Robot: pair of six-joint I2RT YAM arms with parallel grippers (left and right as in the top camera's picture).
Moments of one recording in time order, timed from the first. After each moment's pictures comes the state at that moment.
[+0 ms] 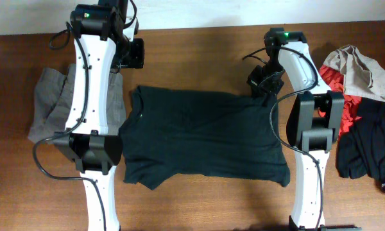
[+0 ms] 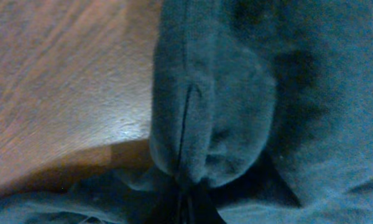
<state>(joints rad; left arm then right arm) -0.15 2.34 2.69 -1.63 0.05 -0.09 0.02 2.49 2.20 -1.36 -0.26 0.66</state>
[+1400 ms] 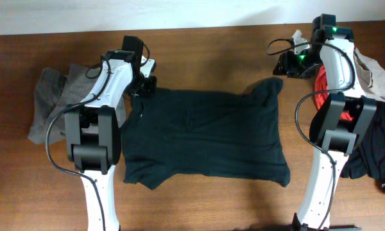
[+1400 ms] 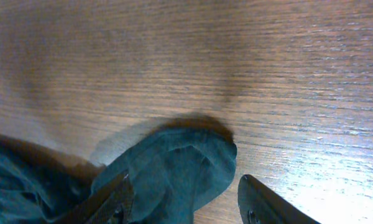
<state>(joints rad) -0.14 2.34 1.91 -0.95 0.11 0.07 -0.20 2.49 2.29 -1.22 -0.38 -0.13</state>
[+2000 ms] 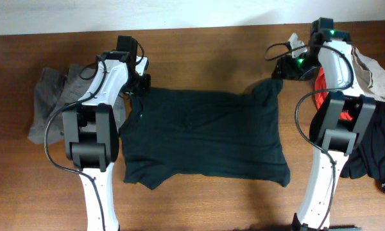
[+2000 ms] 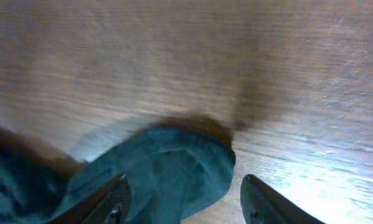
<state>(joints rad) -0.11 2.38 1.92 -0.91 0.06 0.05 -0.20 2.50 2.23 -1.17 -0.38 -0.22</state>
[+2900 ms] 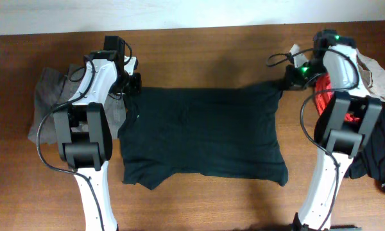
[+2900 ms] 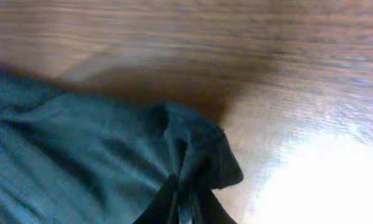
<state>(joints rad) -0.04 2.38 1.93 -0.94 0.11 0.03 -0.23 2.44 2.16 -1.28 -0.44 -0.30</state>
